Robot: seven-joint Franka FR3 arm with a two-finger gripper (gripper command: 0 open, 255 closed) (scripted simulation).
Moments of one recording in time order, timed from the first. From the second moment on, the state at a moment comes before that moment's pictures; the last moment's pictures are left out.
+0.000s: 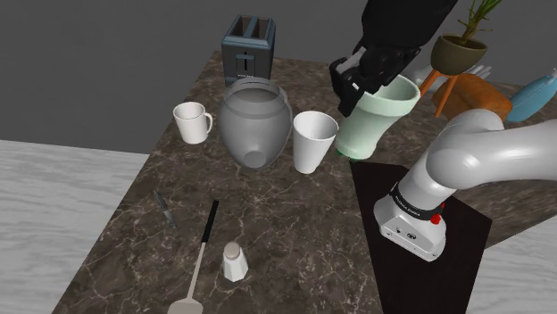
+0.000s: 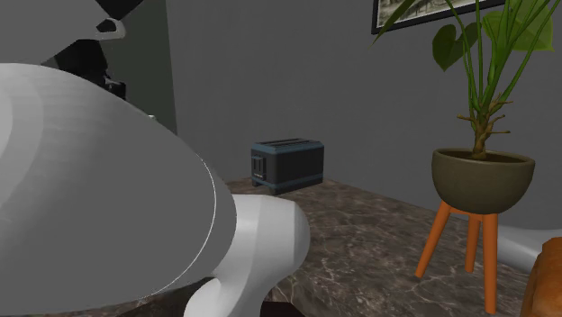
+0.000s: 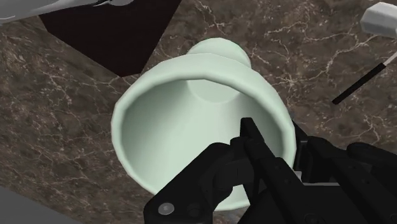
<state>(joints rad) 0.00 -0.99 0.66 -2.19 0.34 1.42 0.72</state>
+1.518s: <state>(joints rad) -0.14 -0.87 1.05 -1.99 0.51 1.50 0.99</state>
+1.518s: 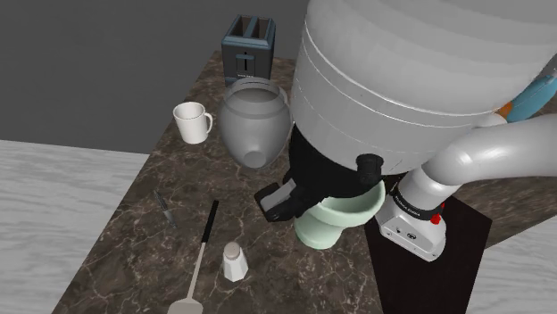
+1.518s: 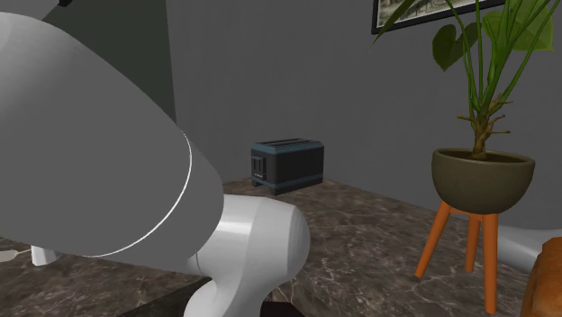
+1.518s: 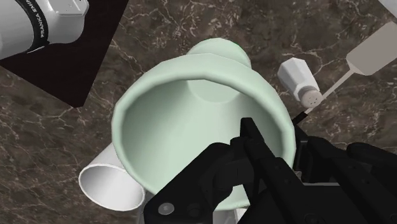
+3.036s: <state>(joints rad) -0.12 -0.92 1.21 -2.24 0.64 1.75 0.98</state>
